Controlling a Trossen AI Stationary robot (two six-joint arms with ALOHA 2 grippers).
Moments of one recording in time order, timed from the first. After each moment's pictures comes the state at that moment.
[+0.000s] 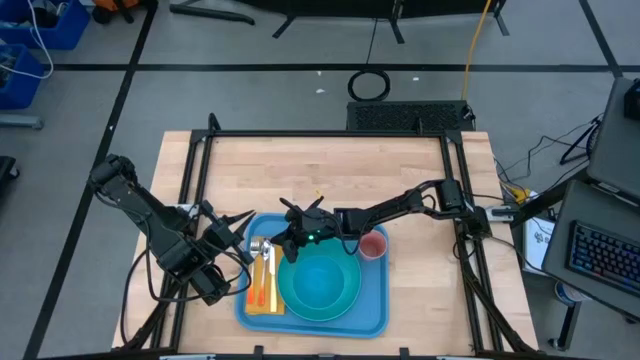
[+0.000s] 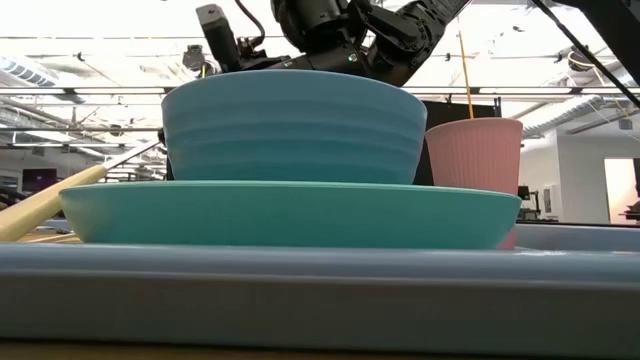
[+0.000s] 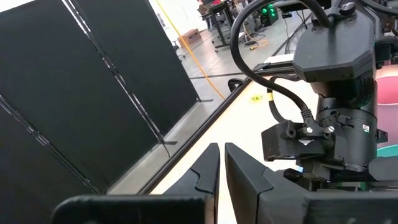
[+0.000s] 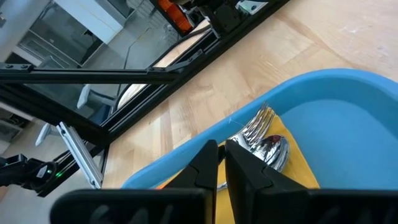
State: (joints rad) left arm -0.77 1.35 1.08 -1.24 -1.38 -1.11; right arm 0.09 2.17 1.39 0.44 -0.02 0.72
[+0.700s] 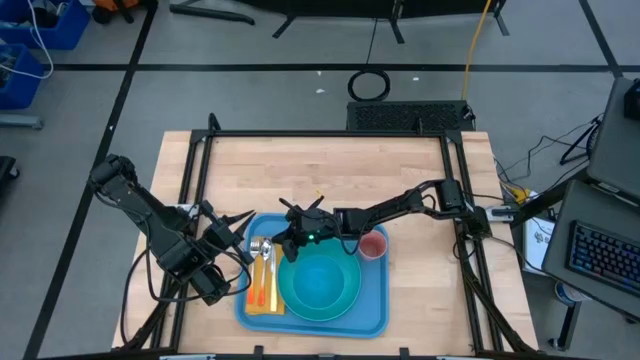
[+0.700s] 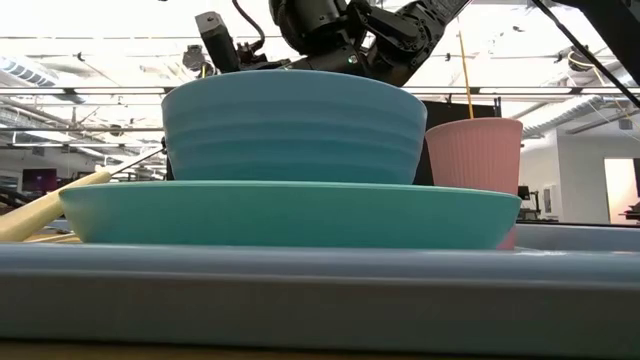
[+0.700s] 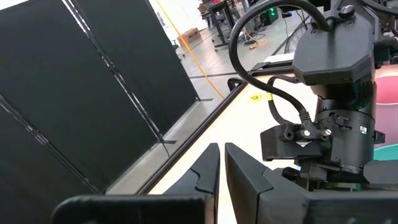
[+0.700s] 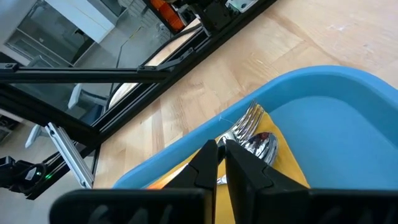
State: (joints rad) left arm -0.77 1.35 1.08 -1.24 -1.38 -1.11; right arm 0.09 2.17 1.39 0.42 0.00 0.72
